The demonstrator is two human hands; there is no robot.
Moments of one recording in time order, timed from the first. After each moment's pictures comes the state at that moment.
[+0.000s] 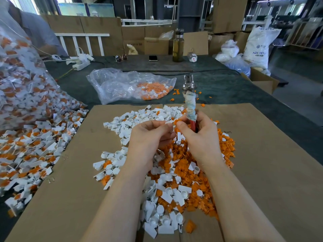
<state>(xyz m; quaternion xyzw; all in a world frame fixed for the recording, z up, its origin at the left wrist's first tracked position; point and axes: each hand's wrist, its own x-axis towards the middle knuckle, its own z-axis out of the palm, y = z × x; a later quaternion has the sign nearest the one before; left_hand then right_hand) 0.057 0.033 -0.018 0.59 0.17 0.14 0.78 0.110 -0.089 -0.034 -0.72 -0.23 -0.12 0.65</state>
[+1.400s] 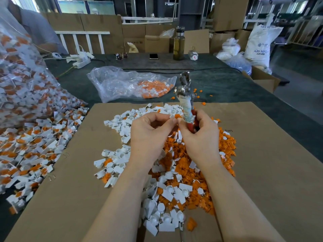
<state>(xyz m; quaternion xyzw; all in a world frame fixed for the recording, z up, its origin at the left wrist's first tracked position) 0.056 0.026 -0.014 0.67 0.14 0.26 0.68 0.103 -0.084 -0.034 -0.77 -0.21 -0.20 0.56</state>
